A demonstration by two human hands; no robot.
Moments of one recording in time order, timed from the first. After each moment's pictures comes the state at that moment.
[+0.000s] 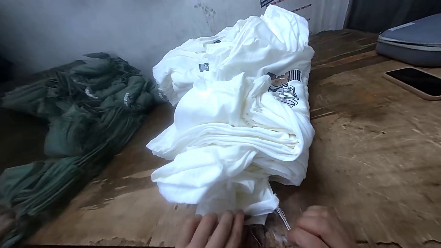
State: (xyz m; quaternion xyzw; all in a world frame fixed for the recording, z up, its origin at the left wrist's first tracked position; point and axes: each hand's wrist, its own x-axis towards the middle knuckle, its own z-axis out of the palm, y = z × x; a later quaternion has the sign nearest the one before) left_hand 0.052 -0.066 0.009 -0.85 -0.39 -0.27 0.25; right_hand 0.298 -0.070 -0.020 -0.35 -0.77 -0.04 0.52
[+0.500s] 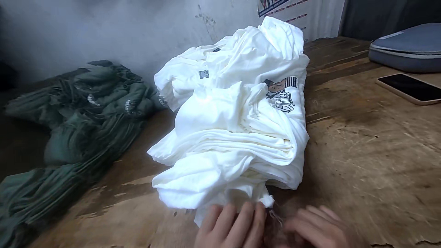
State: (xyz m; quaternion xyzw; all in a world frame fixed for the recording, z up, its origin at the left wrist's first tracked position) left_hand 0.089 -0.042 0.019 -0.84 -0.34 -0.32 0.27; right_hand 0.308 -0.076 0.000 -0.49 -0.79 0.05 0.37
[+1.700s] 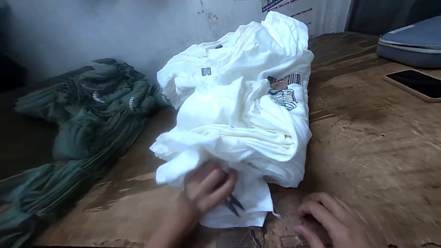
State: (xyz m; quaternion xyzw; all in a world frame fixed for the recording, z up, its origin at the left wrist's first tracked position) left_hand 0.034 0.057 0.013 -0.84 -0.17 -0.42 0.30; right_hand 0.320 -0.082 0.026 -0.58 -0.74 0.13 0.30
